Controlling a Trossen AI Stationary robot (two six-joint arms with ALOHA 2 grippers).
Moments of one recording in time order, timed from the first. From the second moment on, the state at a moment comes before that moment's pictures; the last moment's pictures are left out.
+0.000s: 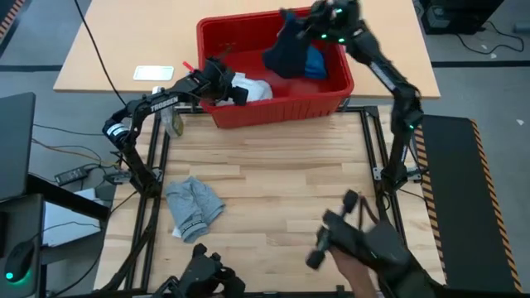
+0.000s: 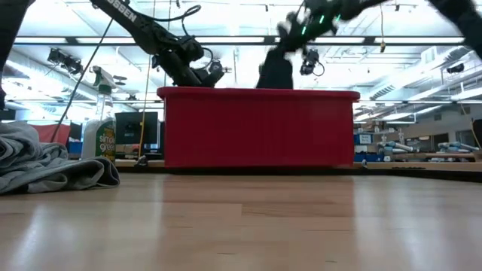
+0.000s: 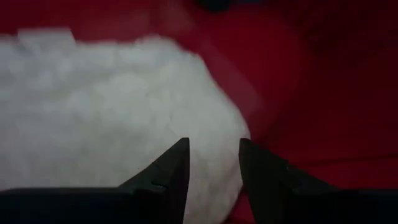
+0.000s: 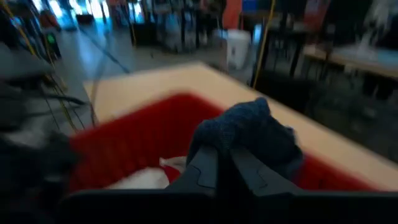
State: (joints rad) left arm 0.84 1.71 1.36 -0.34 0.17 -0.29; right arm -0.95 1.91 2.11 -0.37 -0.33 -0.11
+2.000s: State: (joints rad) left arm 0.00 1.38 0.83 -0.06 -0.11 -0.66; right arm 0.08 1.58 0.98 -0.67 -0.13 0.41
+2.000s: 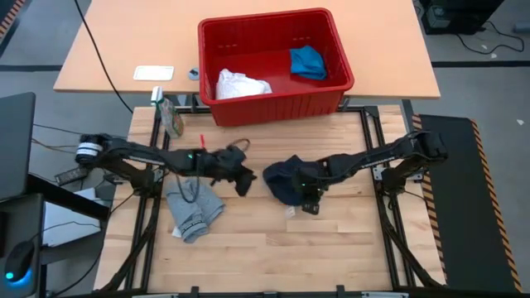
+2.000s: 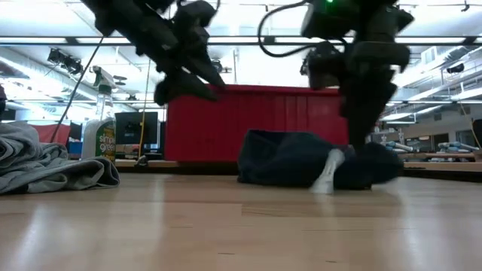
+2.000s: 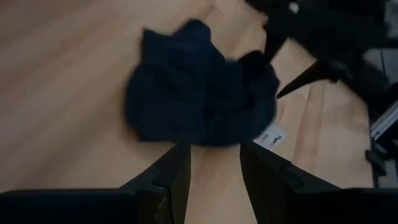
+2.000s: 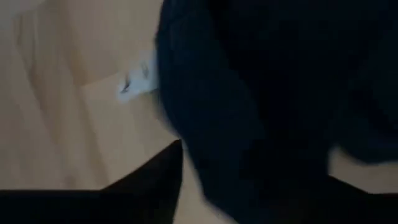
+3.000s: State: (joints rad) left arm 0.02 1.73 1.17 -0.27 0.03 -0.14; right arm 0.18 1.20 0.56 -0.42 0.09 0.74
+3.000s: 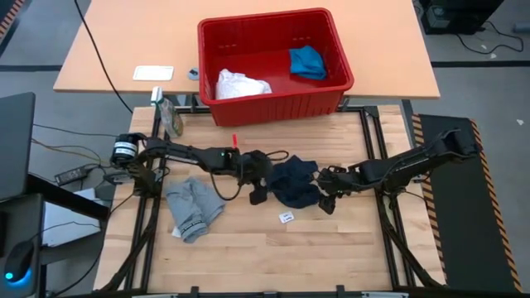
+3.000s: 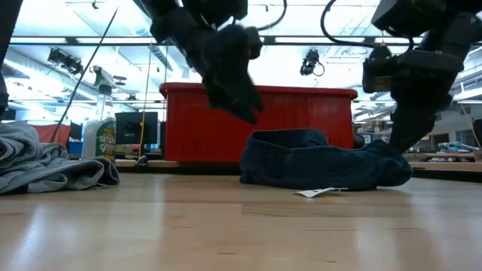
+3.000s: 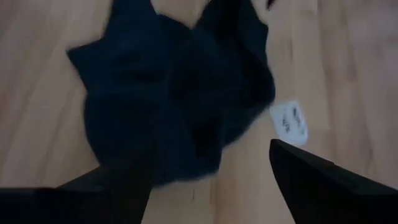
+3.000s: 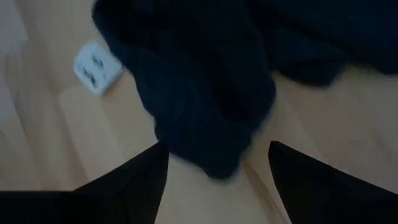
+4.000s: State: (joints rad) left arm 0.10 1.74 1.17 -0.27 0.04 0.00; right arm 0.03 1.13 0.58 -0.33 -0.05 0.69
